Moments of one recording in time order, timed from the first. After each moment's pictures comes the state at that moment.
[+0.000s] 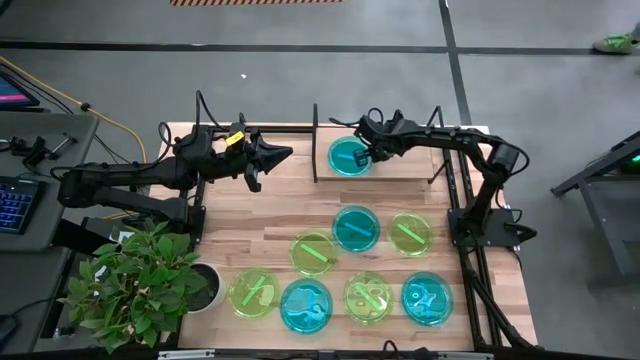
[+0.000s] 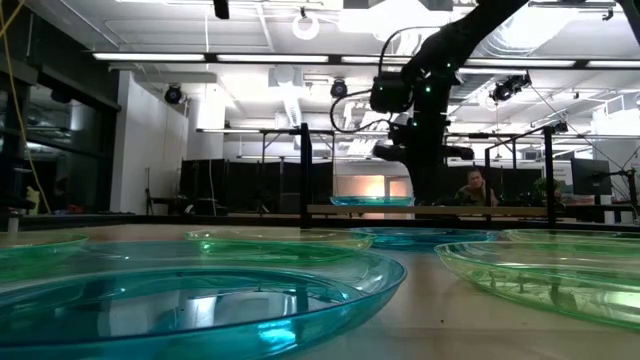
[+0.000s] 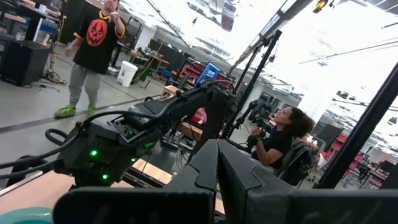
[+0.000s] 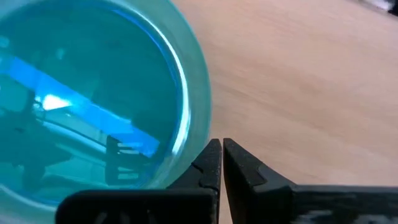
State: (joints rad) left arm 0.14 1.00 0.84 0.34 -0.04 -0.44; right arm -0.56 1.77 1.23 -0.75 0.25 0.63
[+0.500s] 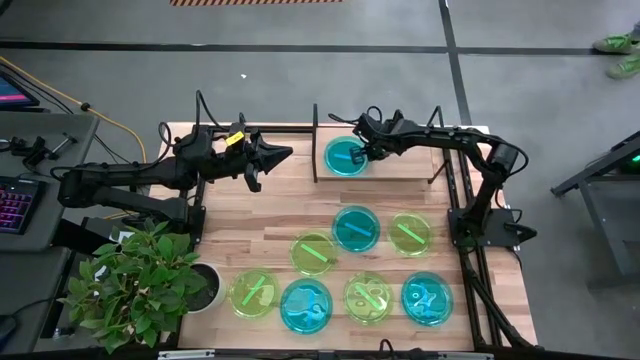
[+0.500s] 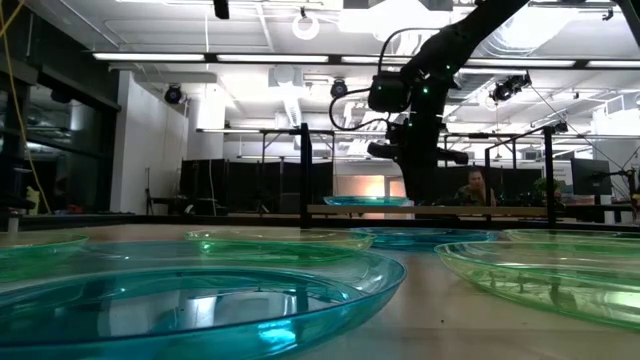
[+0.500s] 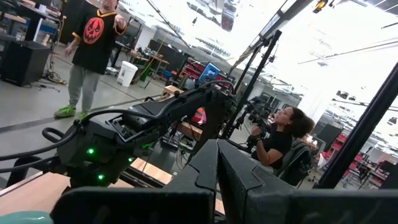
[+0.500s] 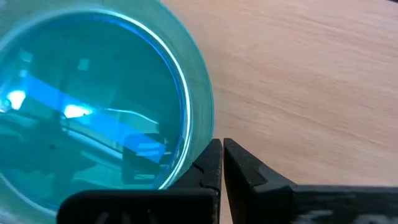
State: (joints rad) left arm 0.14 1.00 0.84 0.34 -0.04 -0.44; right arm -0.56 1.78 1.23 -0.67 0.20 0.68
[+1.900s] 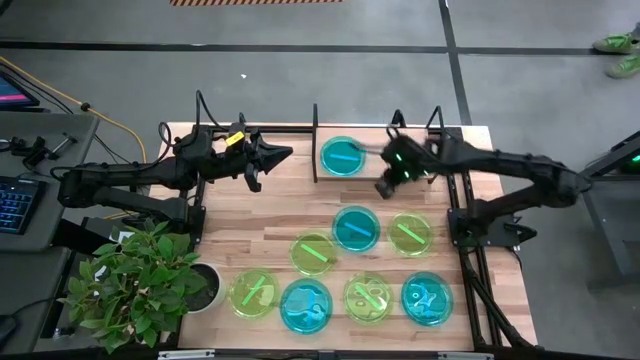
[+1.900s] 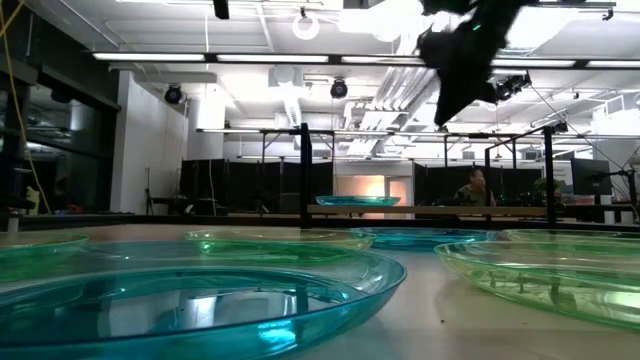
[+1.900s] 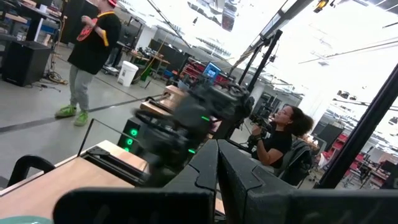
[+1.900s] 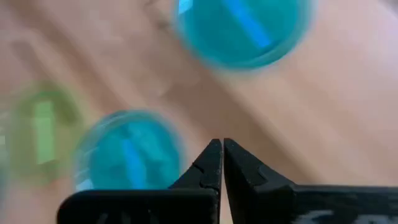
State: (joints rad) left arm 0.14 1.00 0.84 0.34 -0.05 -0.44; right arm -0.28 1.24 1.05 -0.82 0.05 0.46
